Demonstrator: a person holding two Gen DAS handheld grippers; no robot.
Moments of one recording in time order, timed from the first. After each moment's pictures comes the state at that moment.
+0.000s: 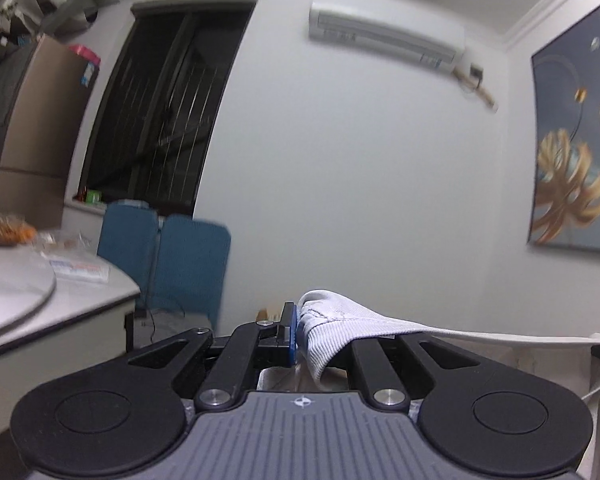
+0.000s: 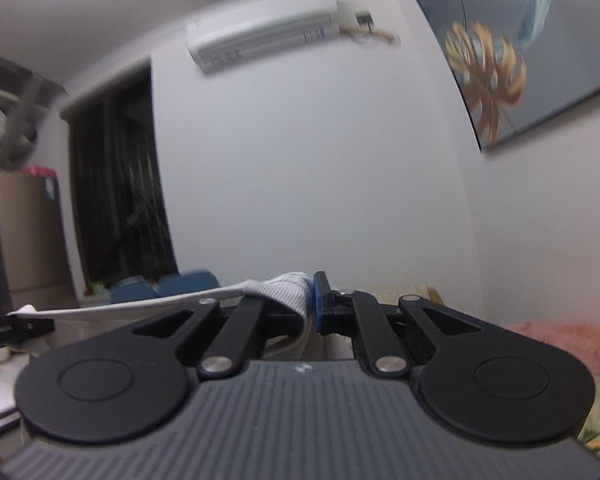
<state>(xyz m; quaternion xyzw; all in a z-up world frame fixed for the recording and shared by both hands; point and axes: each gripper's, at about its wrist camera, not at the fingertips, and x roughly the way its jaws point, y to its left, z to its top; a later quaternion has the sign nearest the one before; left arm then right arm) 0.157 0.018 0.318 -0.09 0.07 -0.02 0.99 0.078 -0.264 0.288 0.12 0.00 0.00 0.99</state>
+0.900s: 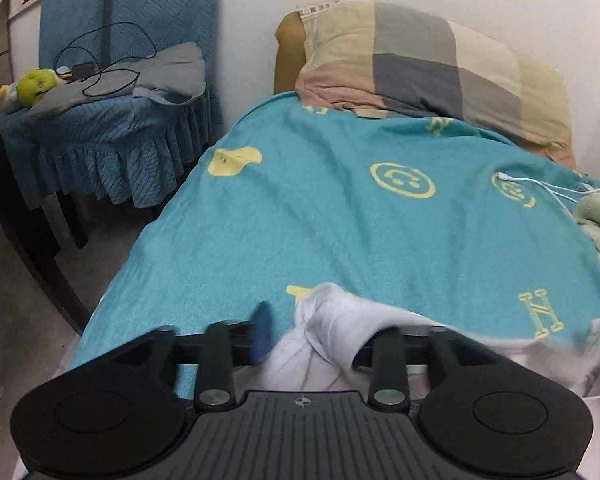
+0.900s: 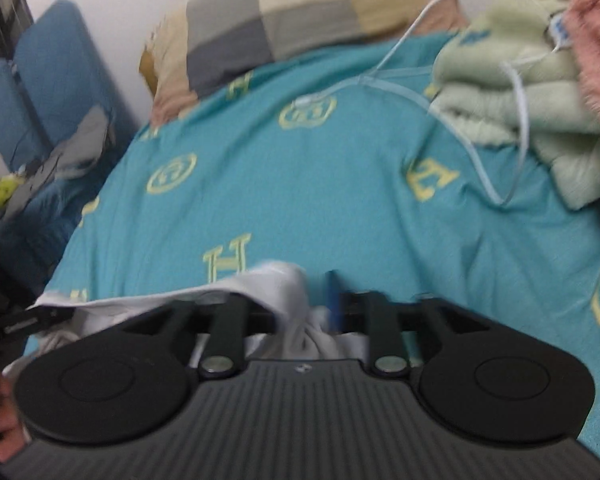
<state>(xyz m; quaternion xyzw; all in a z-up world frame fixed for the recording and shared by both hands) 0.616 -0.011 -0.188 -0.04 0.37 0.01 0.93 0.564 -0.325 -0.170 0.17 0.36 0.01 0.92</state>
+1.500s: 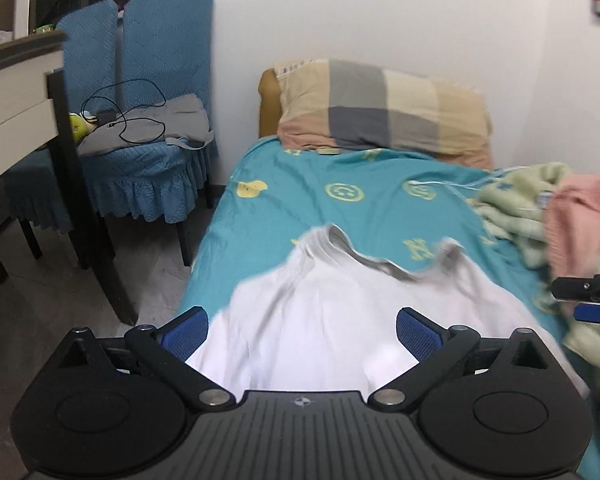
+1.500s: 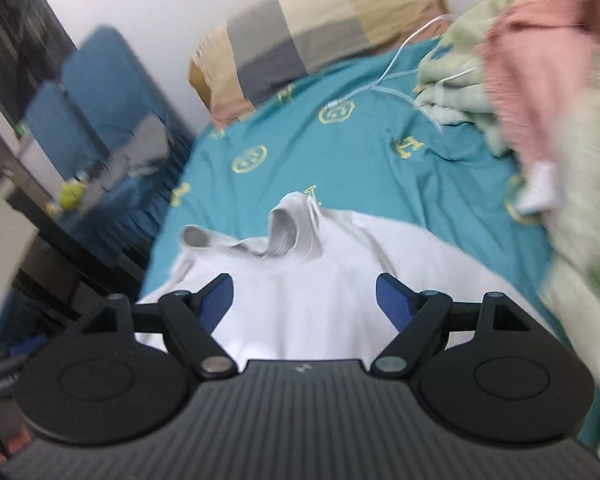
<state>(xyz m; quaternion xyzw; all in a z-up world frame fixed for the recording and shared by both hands) 0.317 0.003 -0.017 -0.02 0.33 -0.05 0.94 0.354 -0.322 -0.052 0.23 0.35 0.03 0.91</state>
